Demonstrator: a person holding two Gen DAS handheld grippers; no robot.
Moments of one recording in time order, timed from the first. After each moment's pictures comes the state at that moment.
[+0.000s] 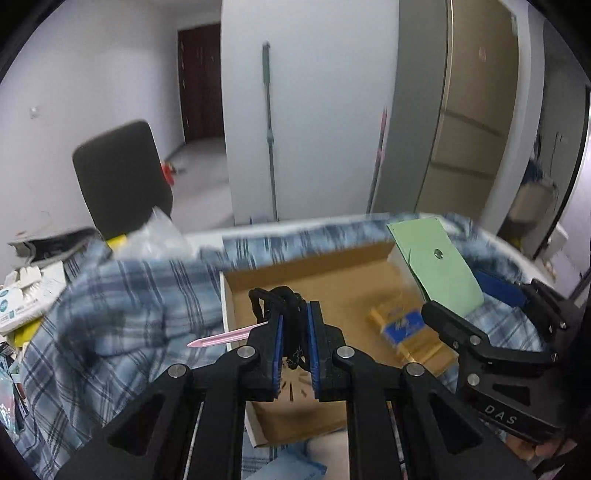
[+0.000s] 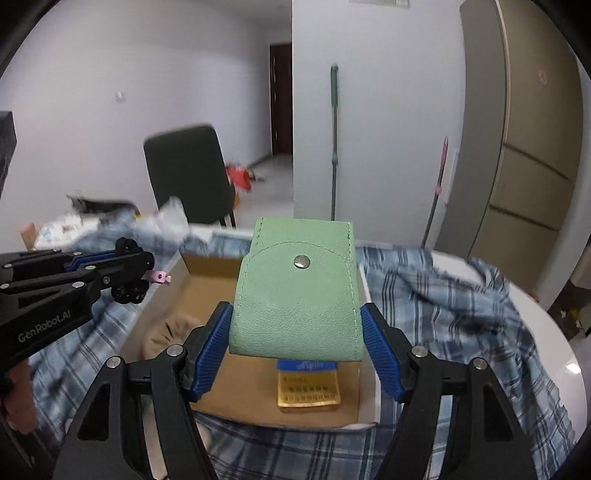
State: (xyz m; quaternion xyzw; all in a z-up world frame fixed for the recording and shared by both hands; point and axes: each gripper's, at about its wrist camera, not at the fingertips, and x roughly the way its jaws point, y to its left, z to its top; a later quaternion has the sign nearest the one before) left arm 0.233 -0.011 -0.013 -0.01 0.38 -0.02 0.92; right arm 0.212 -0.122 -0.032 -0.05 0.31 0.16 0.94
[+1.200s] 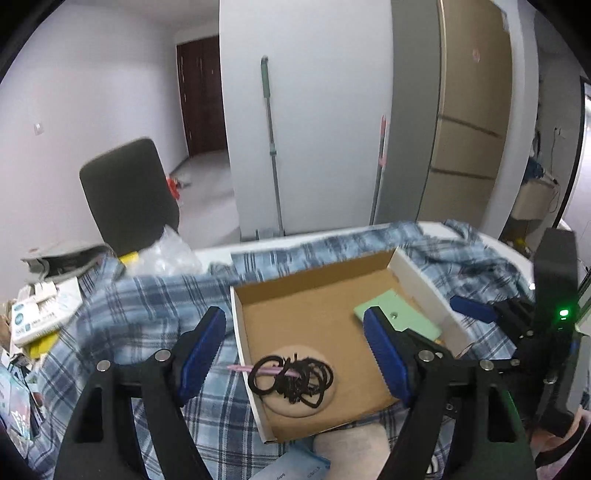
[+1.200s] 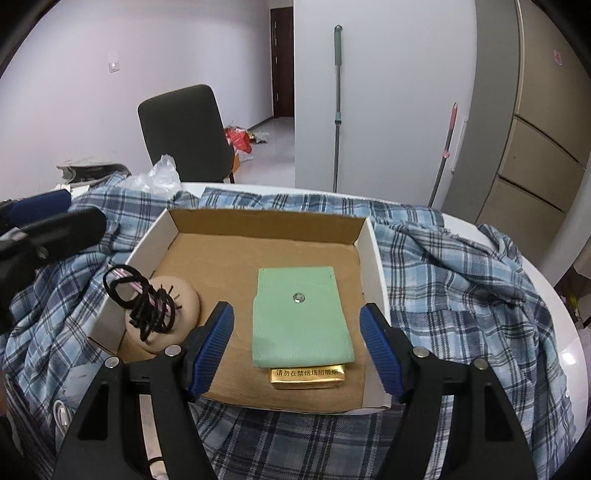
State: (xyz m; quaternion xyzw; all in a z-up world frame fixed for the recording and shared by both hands) left arm 0.208 -0.015 0.017 0.01 0.34 -0.02 0.94; right arm 0.221 -0.118 -0.054 -0.06 0.37 0.16 0.91
